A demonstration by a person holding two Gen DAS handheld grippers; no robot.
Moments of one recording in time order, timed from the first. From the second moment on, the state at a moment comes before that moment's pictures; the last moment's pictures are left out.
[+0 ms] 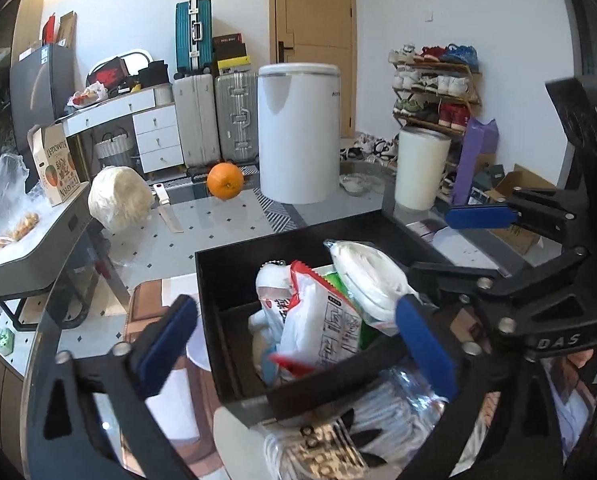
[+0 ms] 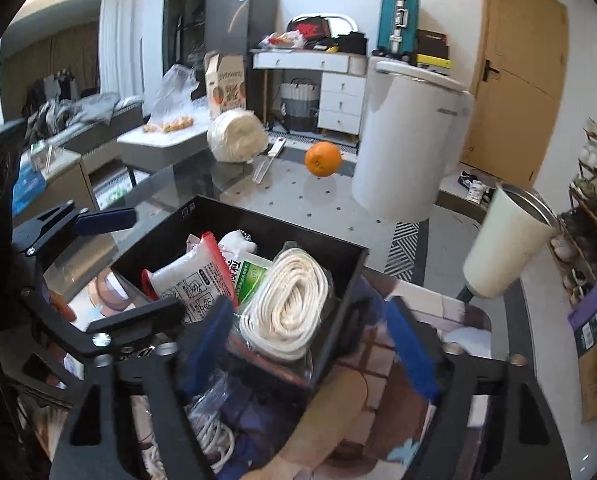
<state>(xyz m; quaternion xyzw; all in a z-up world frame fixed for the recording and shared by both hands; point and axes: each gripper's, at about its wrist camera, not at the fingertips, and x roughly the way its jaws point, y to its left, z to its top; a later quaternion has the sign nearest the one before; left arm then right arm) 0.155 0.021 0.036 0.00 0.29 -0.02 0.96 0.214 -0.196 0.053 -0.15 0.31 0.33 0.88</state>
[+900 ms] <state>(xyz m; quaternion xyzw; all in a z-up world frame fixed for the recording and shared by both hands) 0.066 0.026 0.017 -0.03 0.28 0.04 0.96 0.139 -0.234 0.018 -0.09 0.39 0.32 0.86</state>
